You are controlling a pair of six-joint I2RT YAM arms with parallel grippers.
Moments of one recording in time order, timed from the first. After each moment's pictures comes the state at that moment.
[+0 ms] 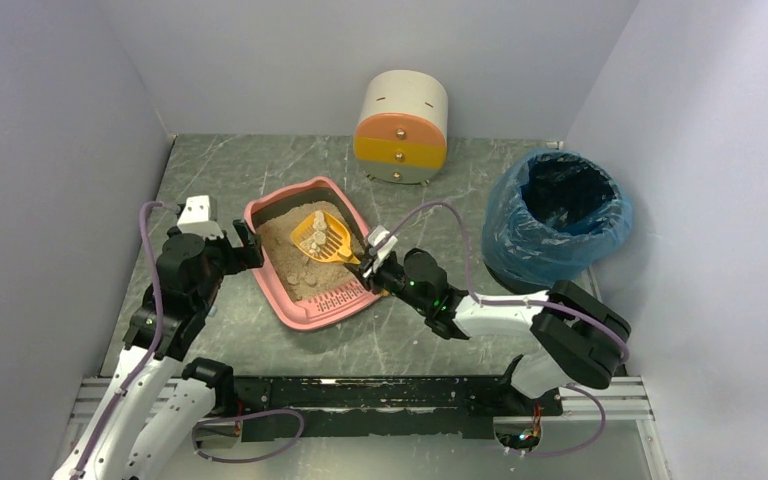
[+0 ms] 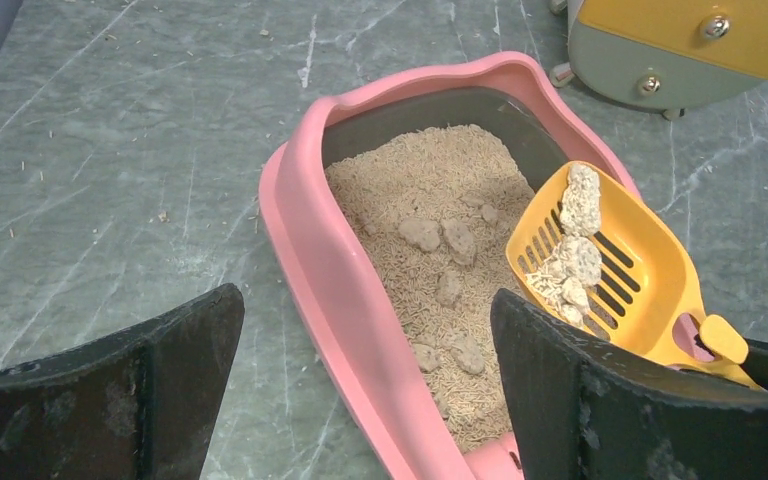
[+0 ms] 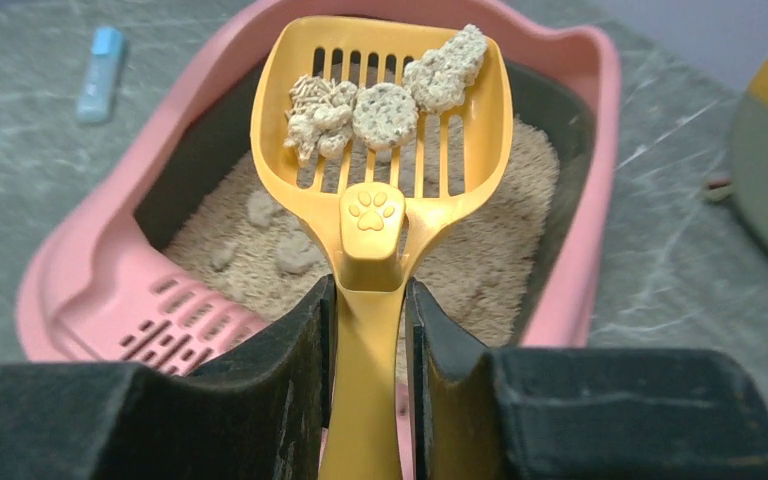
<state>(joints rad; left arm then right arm) -0.30 0.59 0.69 -0.41 -0.24 -0.30 0.95 1.47 0.55 0.82 0.02 -0.02</state>
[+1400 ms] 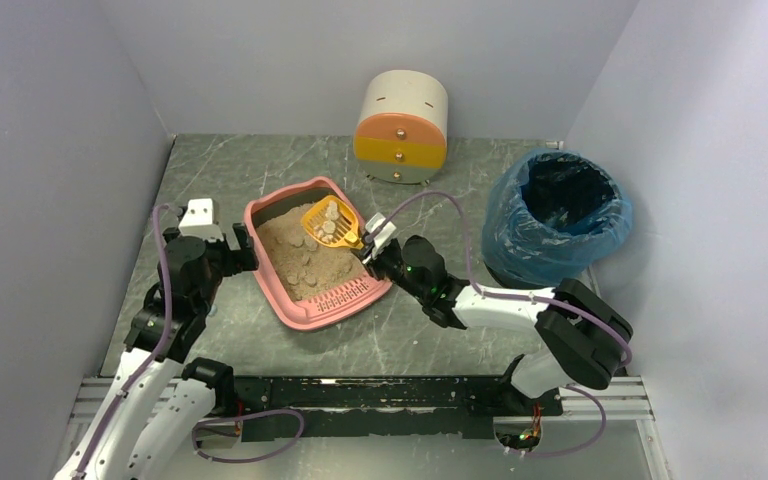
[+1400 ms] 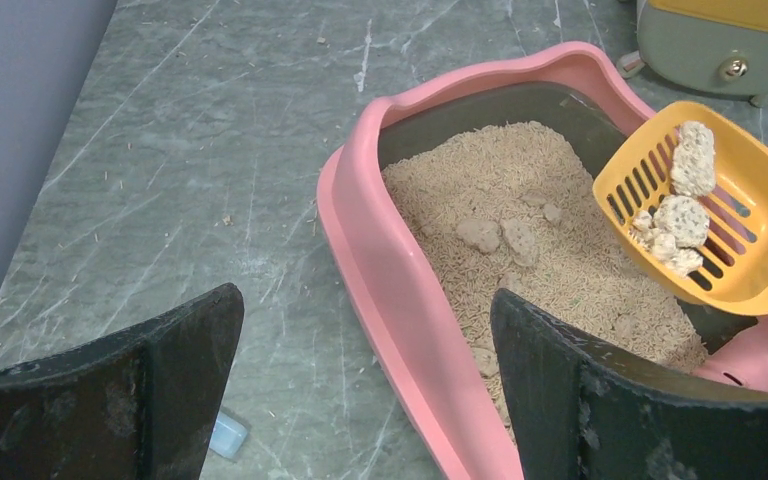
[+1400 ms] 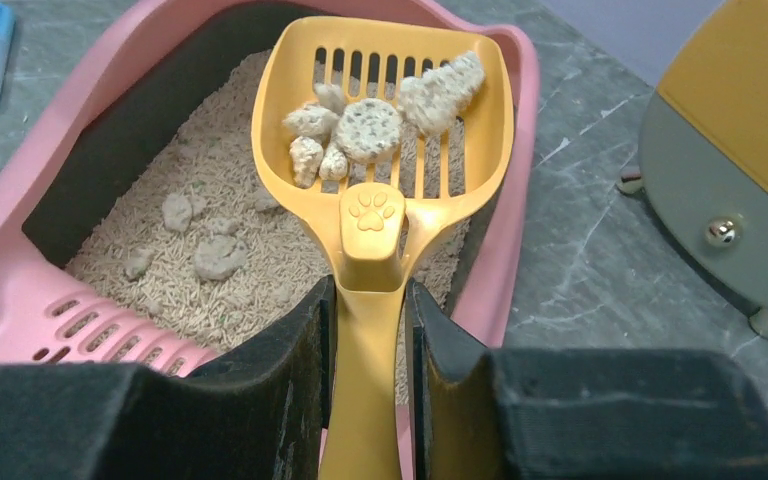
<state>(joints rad) -0.30 0.57 0.66 -0.41 -0.31 -0.19 0.92 1.45 0.62 0.71 0.06 -0.16</state>
